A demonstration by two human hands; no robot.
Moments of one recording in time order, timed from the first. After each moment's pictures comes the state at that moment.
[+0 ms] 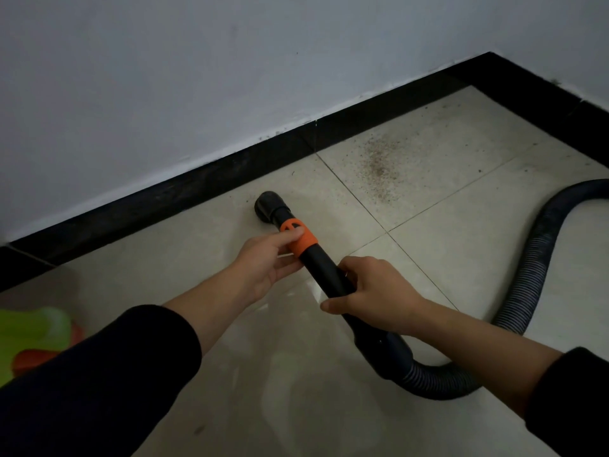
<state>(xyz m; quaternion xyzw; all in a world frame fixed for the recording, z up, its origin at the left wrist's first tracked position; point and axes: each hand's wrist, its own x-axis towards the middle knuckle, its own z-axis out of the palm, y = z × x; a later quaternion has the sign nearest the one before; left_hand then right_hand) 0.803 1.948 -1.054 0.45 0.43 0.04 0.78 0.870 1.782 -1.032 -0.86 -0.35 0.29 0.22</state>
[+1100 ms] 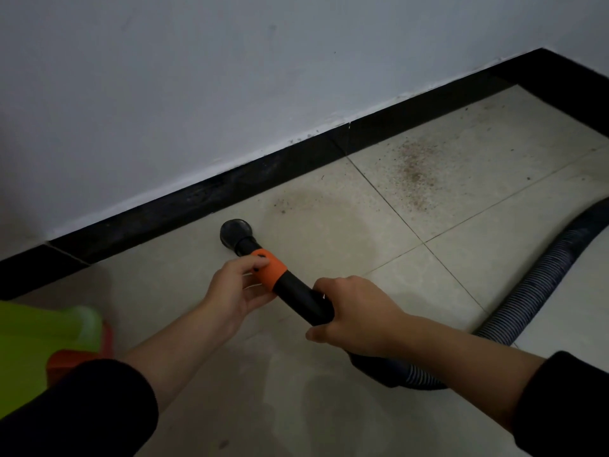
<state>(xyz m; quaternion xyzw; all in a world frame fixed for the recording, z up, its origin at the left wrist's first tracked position) 0.741 1.993 -1.069 0.42 0.51 0.11 0.75 0.844 1.838 -1.046 -0.81 -0.49 0.29 0.14</state>
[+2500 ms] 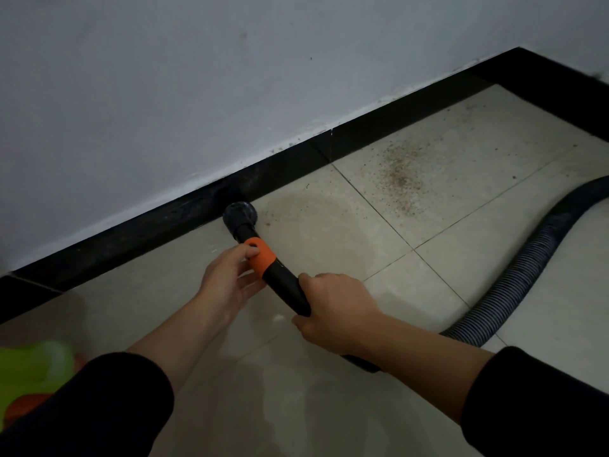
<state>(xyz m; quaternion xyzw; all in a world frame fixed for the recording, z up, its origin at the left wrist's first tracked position) 0.783 2.018 -1.088 0.44 0.49 0.14 0.74 0.856 1.862 -1.060 -0.84 -0.49 0.21 0.10</state>
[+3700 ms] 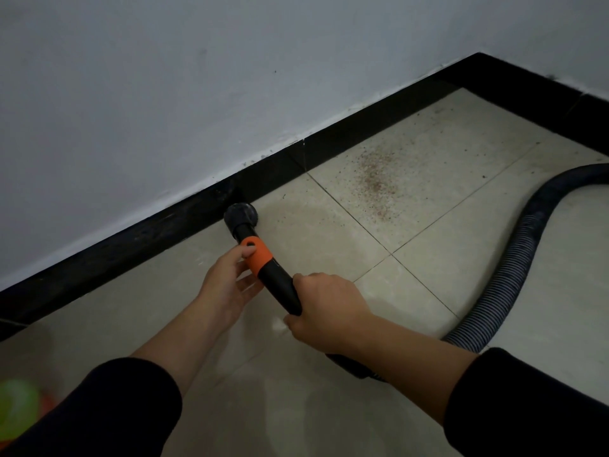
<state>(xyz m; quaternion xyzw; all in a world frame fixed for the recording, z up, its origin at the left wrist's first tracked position) 0.824 2.004 -1.088 0.44 0.48 0.12 0.75 0.875 1.854 -1.055 -0.87 -0.43 0.21 0.11</state>
